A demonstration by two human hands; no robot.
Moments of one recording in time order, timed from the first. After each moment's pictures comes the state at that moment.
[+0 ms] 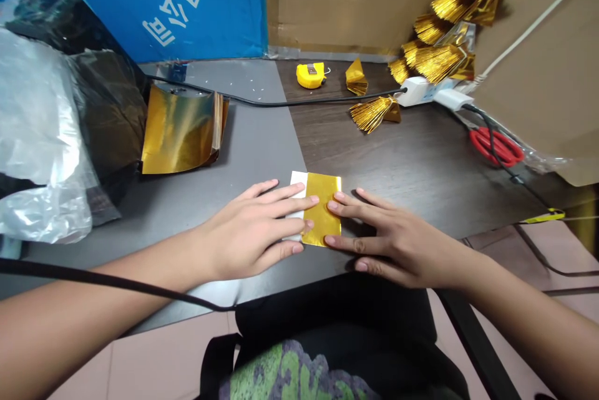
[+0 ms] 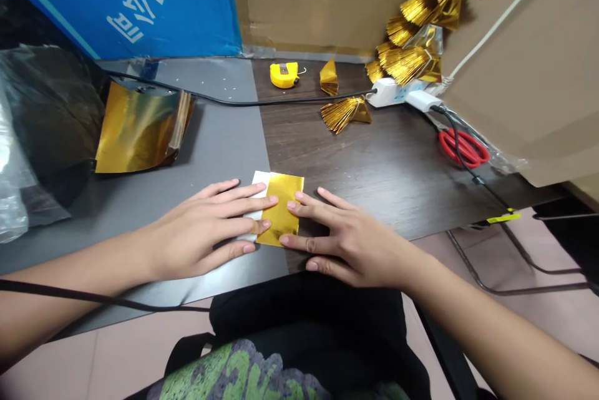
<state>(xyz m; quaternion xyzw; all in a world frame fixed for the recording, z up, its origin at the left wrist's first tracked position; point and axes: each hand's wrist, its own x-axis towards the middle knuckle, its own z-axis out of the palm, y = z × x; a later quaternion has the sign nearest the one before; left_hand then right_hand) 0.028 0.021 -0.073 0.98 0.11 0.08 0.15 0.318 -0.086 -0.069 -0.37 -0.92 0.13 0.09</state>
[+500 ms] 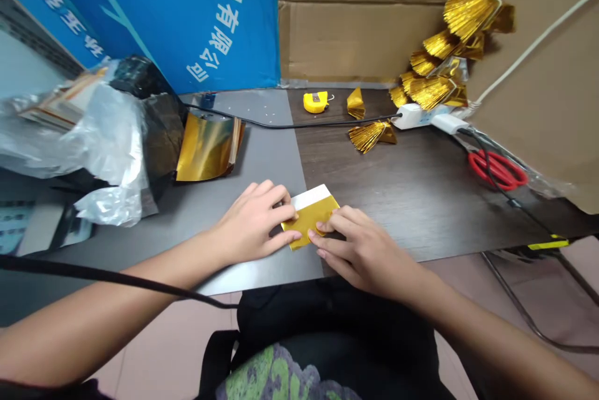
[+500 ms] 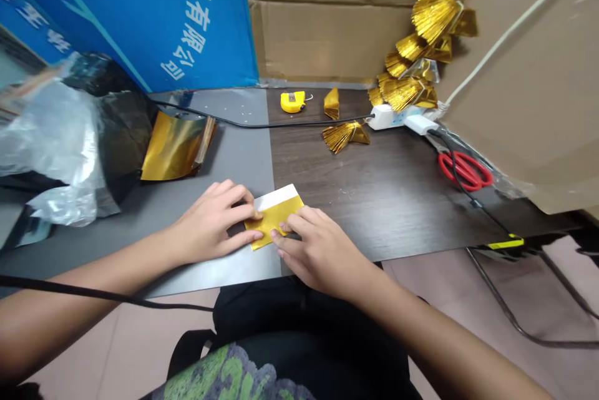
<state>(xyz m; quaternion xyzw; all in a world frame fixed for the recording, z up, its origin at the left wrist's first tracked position) 0.038 0.017 -0.062 0.96 0.24 0.10 0.11 0.276 -0.084 -0.070 -0.42 -0.88 0.08 0.21</state>
